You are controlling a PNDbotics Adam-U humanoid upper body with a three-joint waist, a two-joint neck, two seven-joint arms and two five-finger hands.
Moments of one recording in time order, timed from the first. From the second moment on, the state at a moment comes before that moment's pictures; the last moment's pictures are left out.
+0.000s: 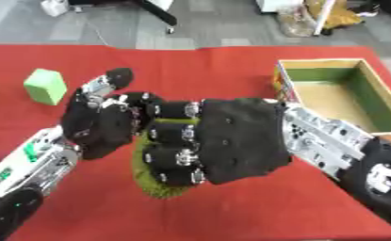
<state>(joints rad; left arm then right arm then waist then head) -0.64 0.40 -0.60 -1.64 0.70 0.11 -0.37 -0.71 -0.69 0.68 -2.00 1.32 -0.74 -0.50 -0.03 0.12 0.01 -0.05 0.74</state>
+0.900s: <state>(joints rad) -0.52 0.44 -0.43 -1.62 0.66 -0.01 -0.24 -0.69 -0.75 0.60 -2.00 1.16 -0.76 -0.48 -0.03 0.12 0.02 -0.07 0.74</state>
